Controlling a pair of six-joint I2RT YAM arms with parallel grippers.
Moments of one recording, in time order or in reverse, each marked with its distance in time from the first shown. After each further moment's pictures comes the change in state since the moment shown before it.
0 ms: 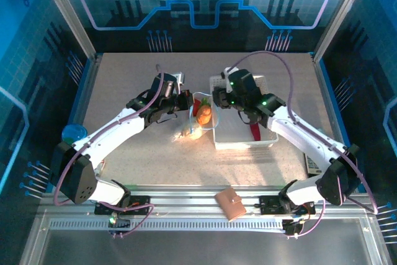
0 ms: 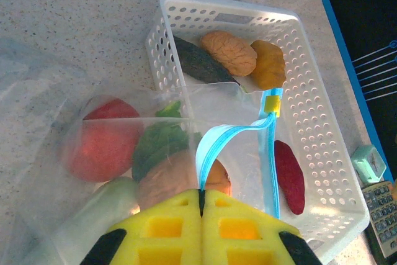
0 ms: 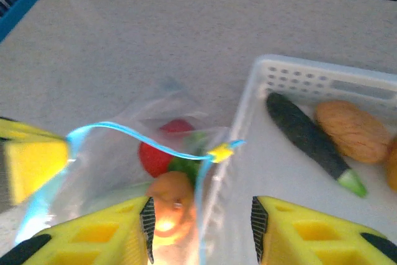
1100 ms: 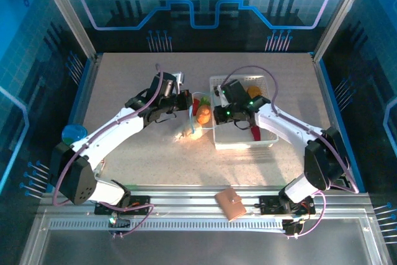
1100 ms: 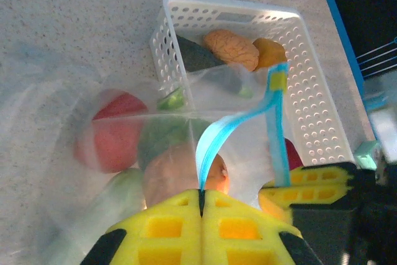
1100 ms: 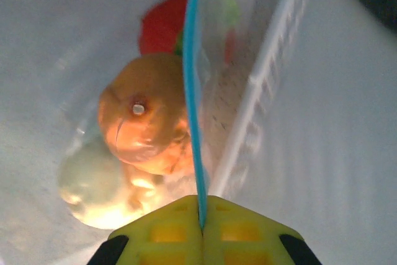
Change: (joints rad) left arm 0.000 -0.026 0.034 -0.073 -0.013 0.027; right arm -0.020 0.158 -0.005 -0.084 -0.249 0.047
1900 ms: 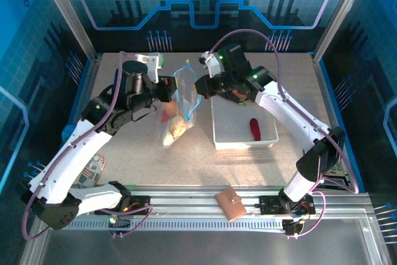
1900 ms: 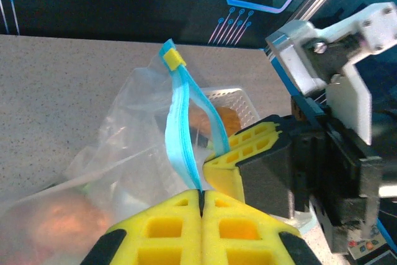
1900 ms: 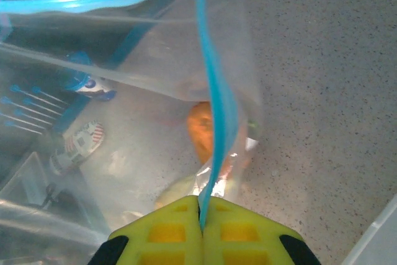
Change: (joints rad) left arm -0.041 -0.224 0.284 -0.284 -0.119 0.108; right arm 0.004 0.100 0.475 -0.164 -0.275 -0.105
